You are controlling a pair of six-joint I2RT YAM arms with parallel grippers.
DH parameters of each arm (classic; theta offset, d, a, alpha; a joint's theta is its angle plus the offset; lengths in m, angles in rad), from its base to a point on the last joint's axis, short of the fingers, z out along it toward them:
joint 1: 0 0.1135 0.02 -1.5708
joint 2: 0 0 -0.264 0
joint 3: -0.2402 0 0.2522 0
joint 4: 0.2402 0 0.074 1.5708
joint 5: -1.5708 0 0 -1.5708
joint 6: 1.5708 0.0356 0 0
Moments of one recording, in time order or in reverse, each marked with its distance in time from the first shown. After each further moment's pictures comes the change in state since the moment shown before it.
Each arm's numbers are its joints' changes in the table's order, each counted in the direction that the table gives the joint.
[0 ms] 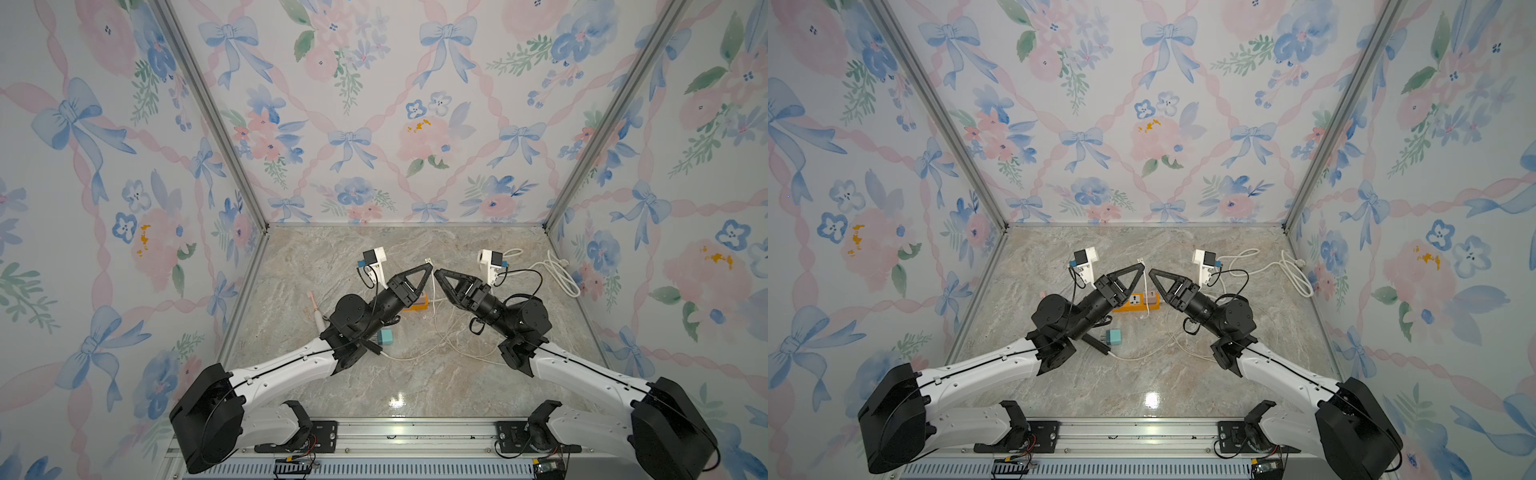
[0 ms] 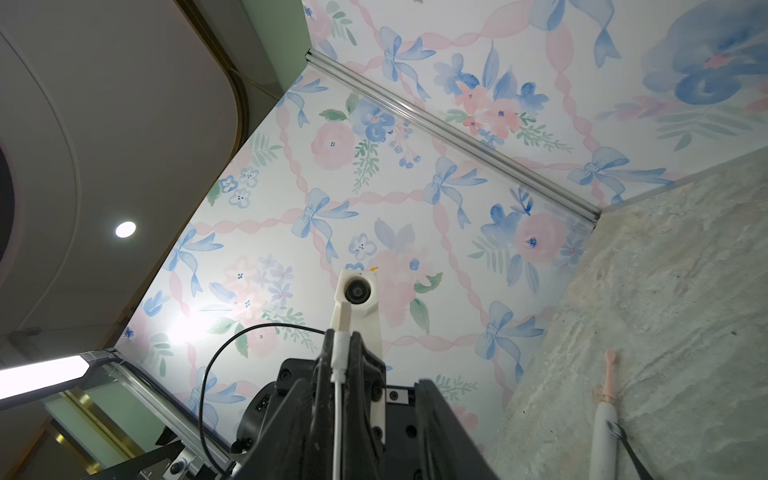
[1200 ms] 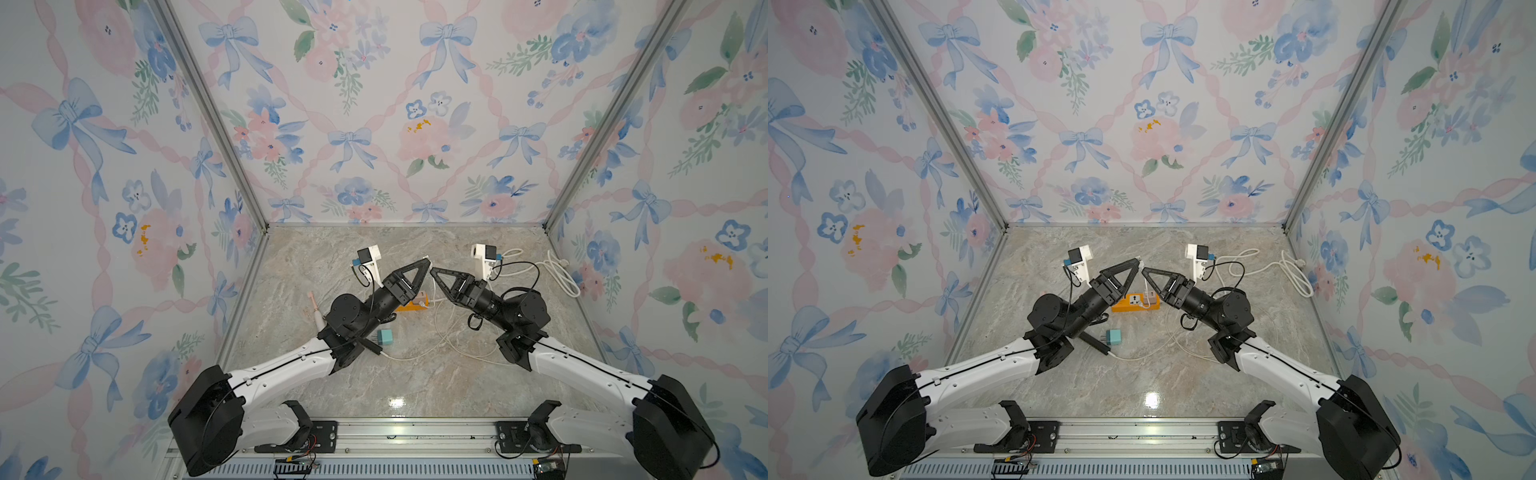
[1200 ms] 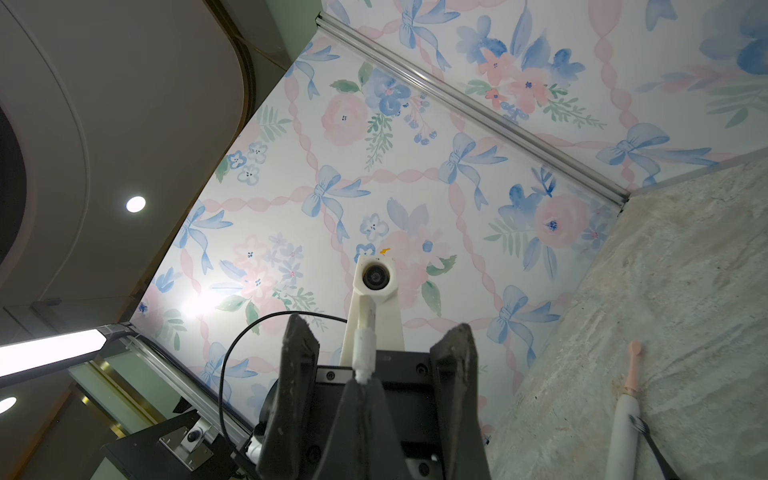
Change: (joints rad) left arm 0.059 -0.025 0.015 0.000 -0.030 0.044; right arm -0.027 -0.006 -0.064 0.092 0.090 -0.013
